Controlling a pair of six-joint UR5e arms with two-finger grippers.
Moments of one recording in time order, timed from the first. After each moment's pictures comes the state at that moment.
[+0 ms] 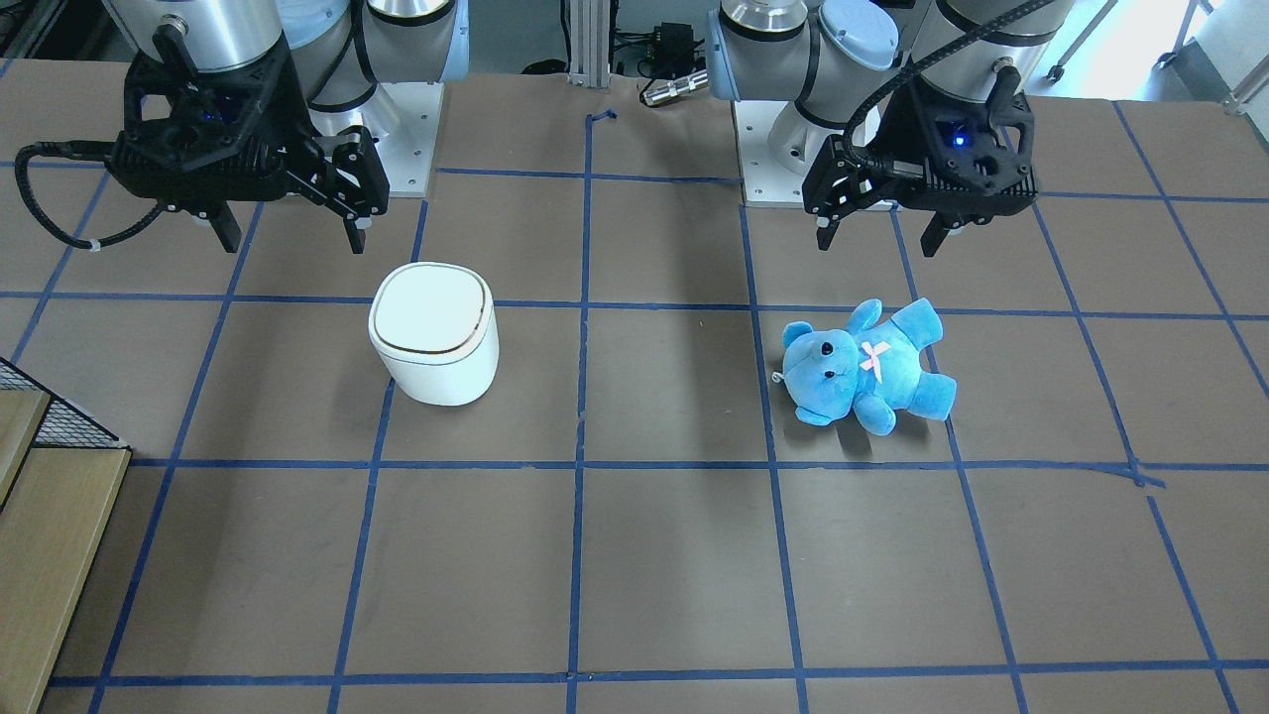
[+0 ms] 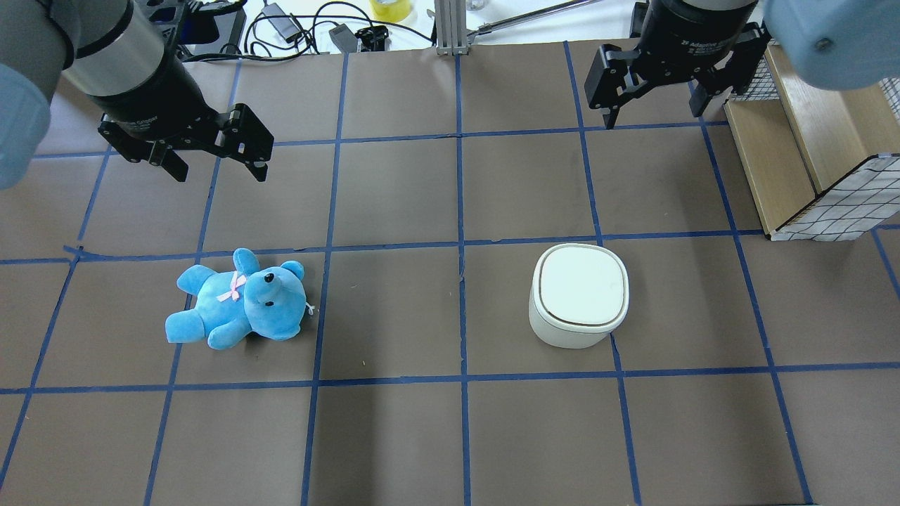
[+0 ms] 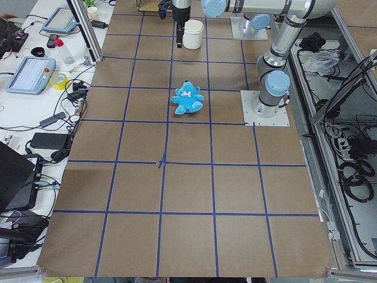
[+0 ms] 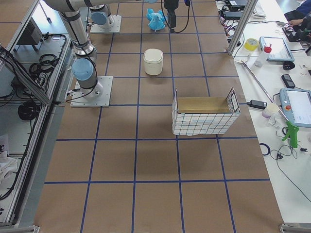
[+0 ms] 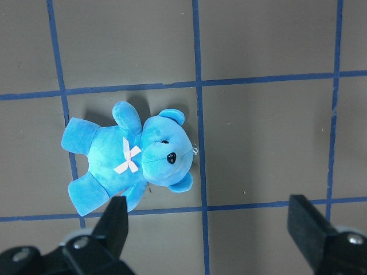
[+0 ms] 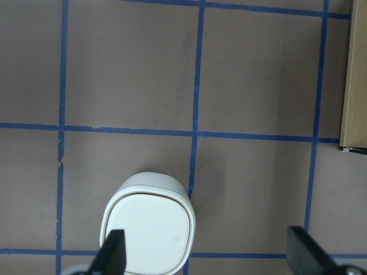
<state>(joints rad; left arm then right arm) -1.54 -1.52 -1.60 -1.55 1.57 0.07 1.65 -1.54 1.45 -1.56 -1.64 0.01</state>
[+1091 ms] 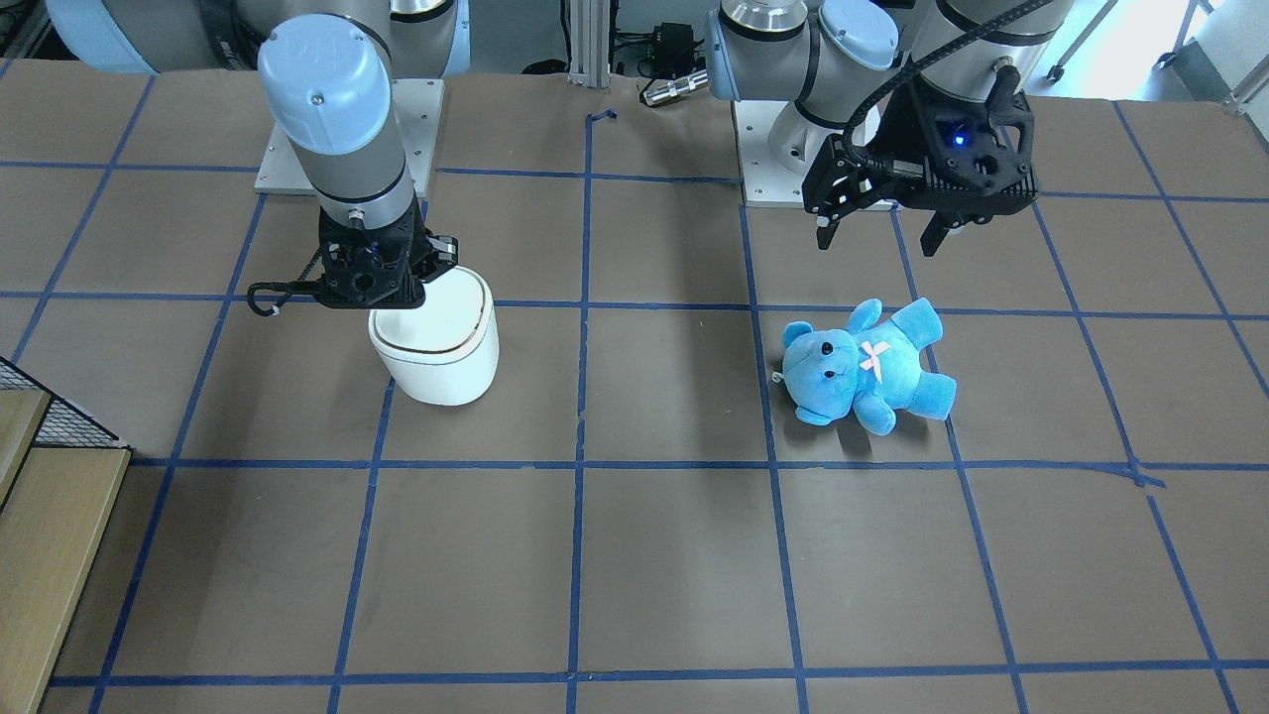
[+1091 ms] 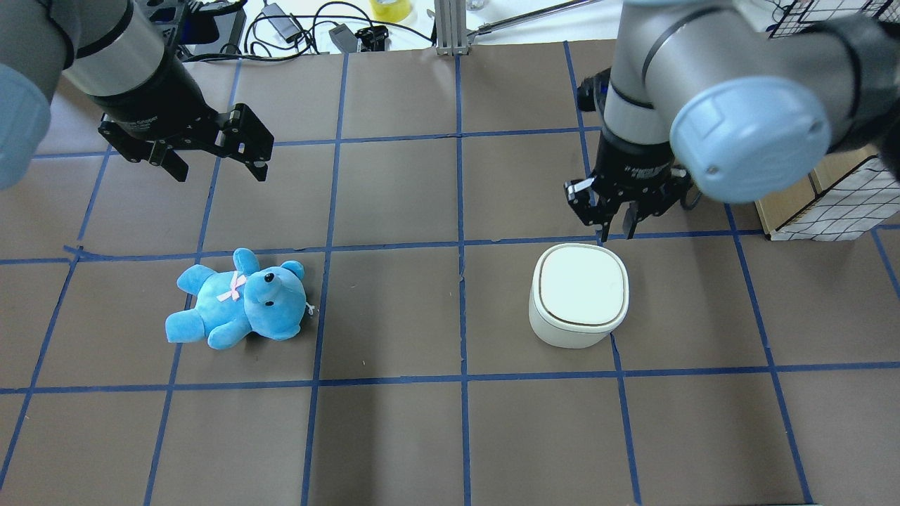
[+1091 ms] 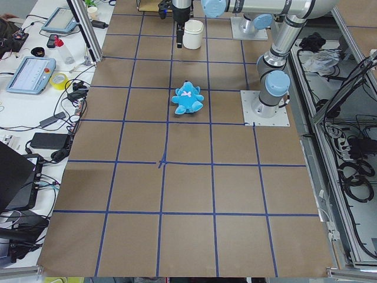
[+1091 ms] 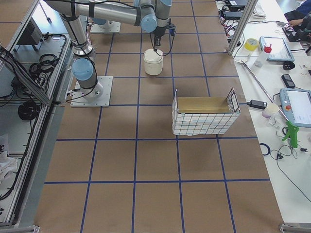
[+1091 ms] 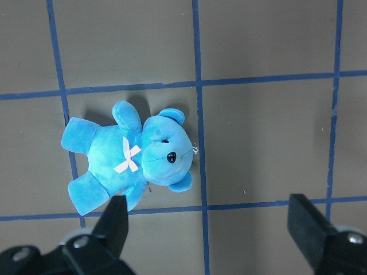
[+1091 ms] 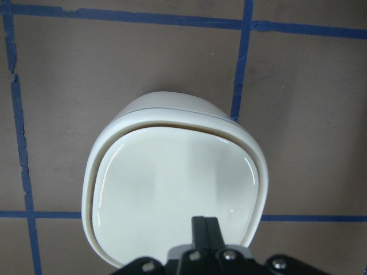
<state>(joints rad) -1.54 -1.52 -1.60 -1.55 1.57 0.07 1.72 -1.52 1.87 -1.76 -1.62 0.09</state>
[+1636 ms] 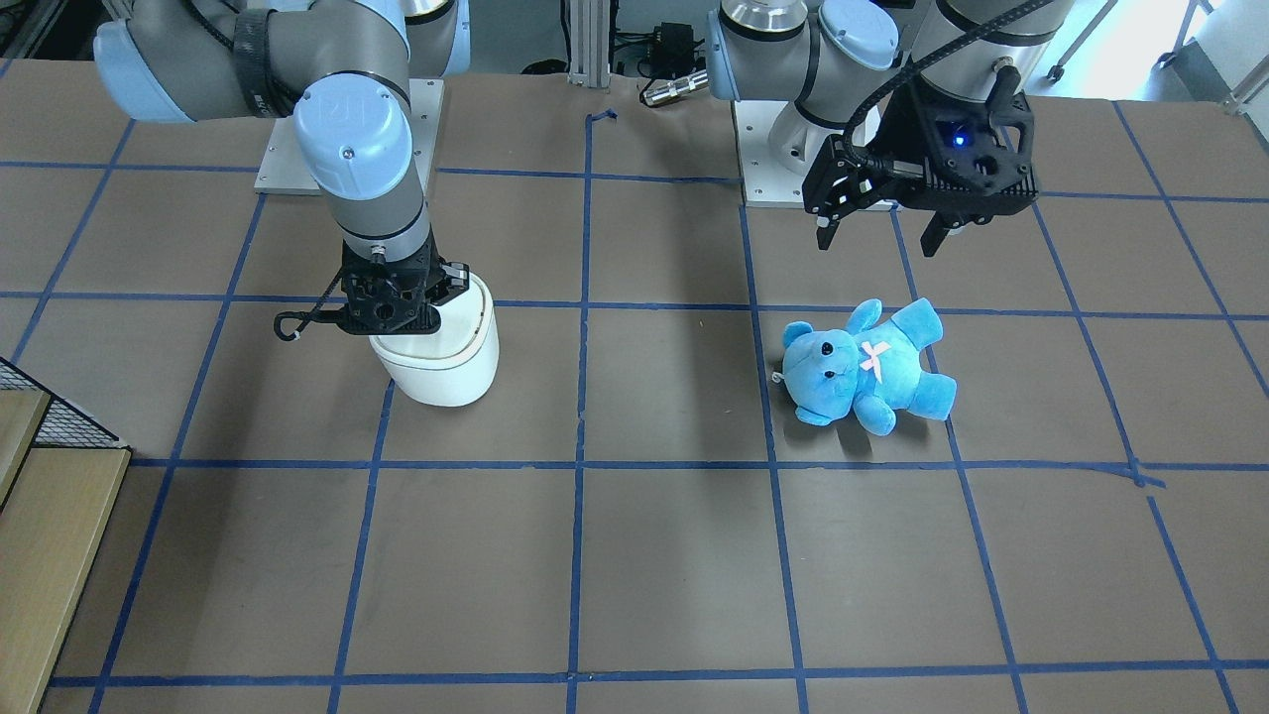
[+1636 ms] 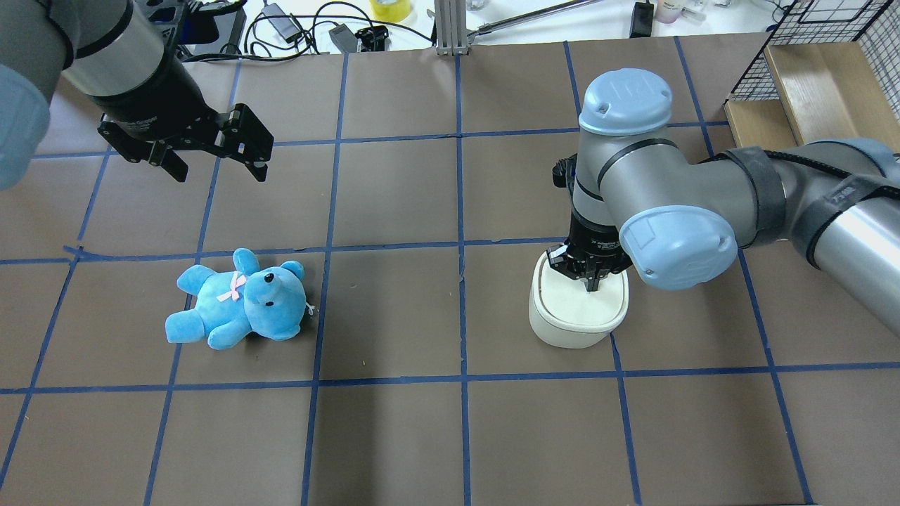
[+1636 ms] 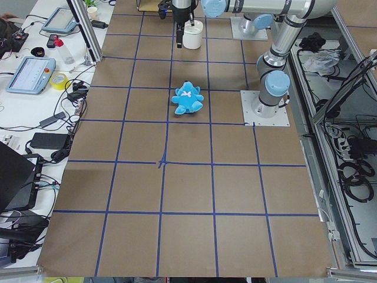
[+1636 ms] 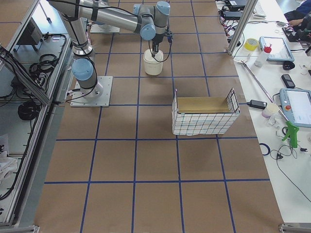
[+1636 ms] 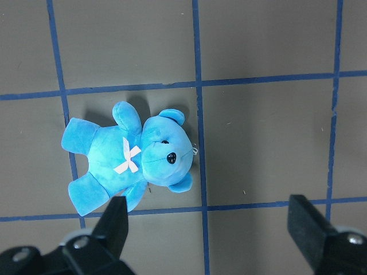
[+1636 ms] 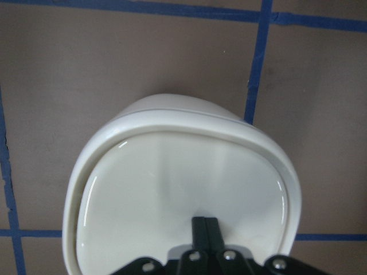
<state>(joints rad) -1.54 -1.52 -1.60 -1.55 1.57 0.07 1.73 -1.49 1.92 -1.85 -1.62 0.09</state>
